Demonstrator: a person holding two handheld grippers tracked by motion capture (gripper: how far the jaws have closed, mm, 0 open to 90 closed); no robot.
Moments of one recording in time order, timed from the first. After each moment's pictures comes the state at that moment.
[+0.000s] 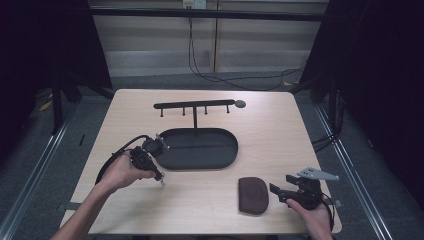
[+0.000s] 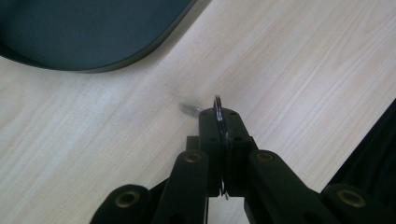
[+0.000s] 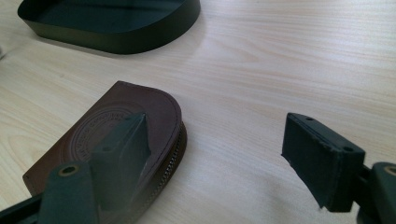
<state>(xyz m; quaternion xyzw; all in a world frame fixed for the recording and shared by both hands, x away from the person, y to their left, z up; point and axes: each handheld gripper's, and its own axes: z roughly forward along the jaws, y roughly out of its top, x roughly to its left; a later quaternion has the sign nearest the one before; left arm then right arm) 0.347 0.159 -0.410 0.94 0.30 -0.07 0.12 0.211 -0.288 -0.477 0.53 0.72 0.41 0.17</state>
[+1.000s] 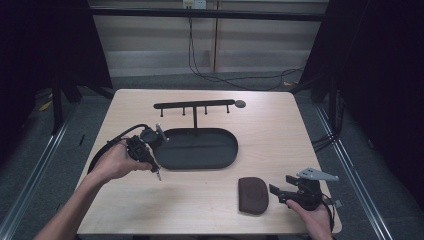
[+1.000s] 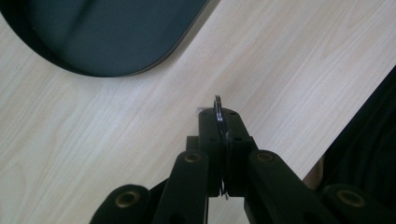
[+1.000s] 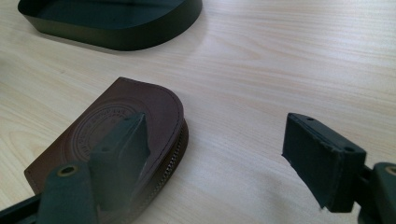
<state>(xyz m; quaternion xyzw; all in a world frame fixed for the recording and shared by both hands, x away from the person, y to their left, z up) 0.347 0.155 -0.366 0.95 0.28 -0.04 0.10 0.210 -0.288 -0.477 0.53 0.73 0.41 0.17</state>
